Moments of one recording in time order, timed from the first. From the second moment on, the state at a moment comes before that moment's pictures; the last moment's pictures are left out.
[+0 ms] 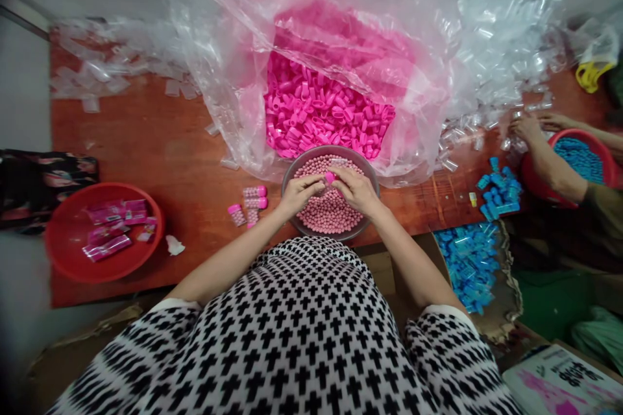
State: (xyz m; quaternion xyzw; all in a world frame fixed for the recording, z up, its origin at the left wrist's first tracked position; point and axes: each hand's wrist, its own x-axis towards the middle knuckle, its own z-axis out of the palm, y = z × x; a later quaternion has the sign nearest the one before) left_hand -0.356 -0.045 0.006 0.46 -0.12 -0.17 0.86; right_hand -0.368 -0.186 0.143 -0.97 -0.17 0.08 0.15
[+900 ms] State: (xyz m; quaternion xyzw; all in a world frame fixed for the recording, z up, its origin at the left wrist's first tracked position) left_hand -0.365 -0.008 0.024 0.62 -0.24 -0.09 0.74; right_hand -0.390 -0.170 0.145 -0.94 -0.31 0.11 0.00
